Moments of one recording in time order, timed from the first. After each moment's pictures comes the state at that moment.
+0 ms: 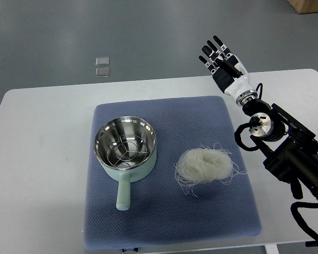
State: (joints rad) left arm 0.00 0.00 -0.04 -0.19 0.01 -0.01 0.16; right arm 0.70 -0.04 1.05 0.71 -0.25 0.21 0.27
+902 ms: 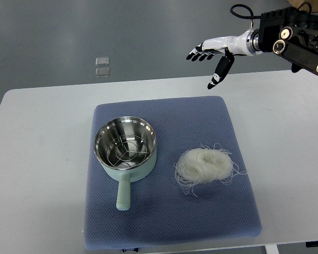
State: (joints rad) left arm 0.00 0.00 -0.04 -0.20 0.01 -0.01 0.16; right arm 1.50 -0.42 -0.05 0.85 -1.09 0.54 0.01
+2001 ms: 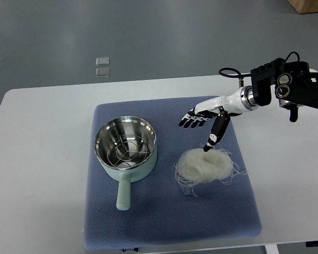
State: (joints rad) left arm -0.01 0.00 -0.04 -0.20 0.01 -0.01 0.16; right arm 1.25 -0.54 -0.01 1.21 -0.81 0.51 -0.10
